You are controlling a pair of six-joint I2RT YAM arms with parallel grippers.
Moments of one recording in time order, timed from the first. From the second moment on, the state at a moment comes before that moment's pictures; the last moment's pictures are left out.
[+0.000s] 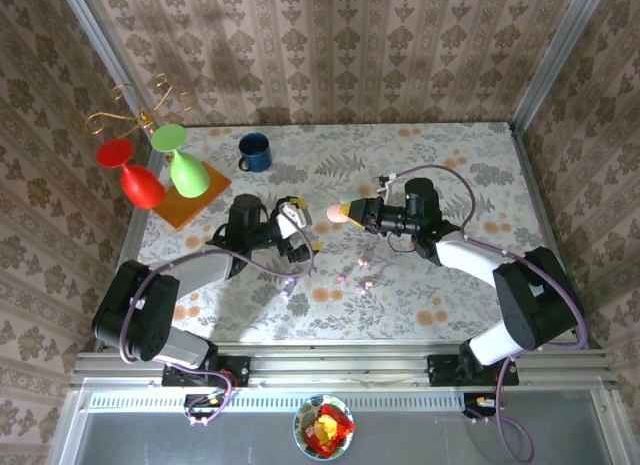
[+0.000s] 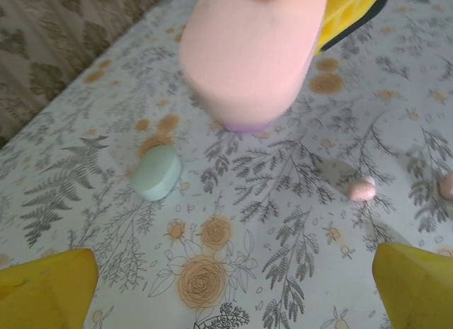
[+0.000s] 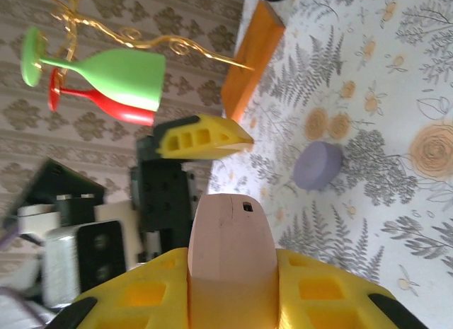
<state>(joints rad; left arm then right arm) -0.48 1.45 0.60 0.42 0.65 0.52 0.38 1.50 0.74 0.46 -0.73 1.02</state>
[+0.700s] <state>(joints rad) -0.40 1.54 0.55 1.15 0.83 0.04 0.36 1.50 0.69 0.91 -0.81 1.46</state>
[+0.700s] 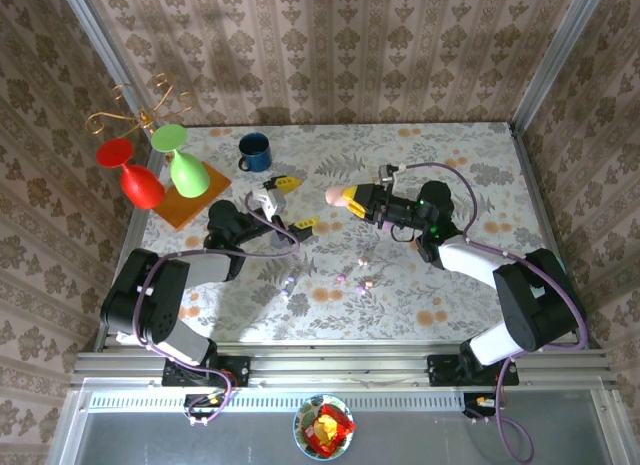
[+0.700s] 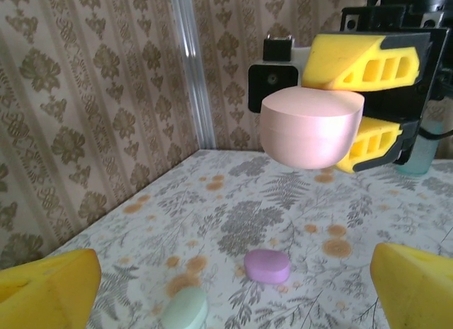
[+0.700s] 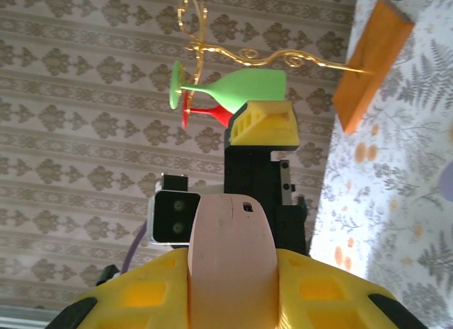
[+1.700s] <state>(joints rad) -0.50 1.62 0.71 1.18 0.97 -0.07 0.38 1.58 0.69 1.15 -0.85 1.73</state>
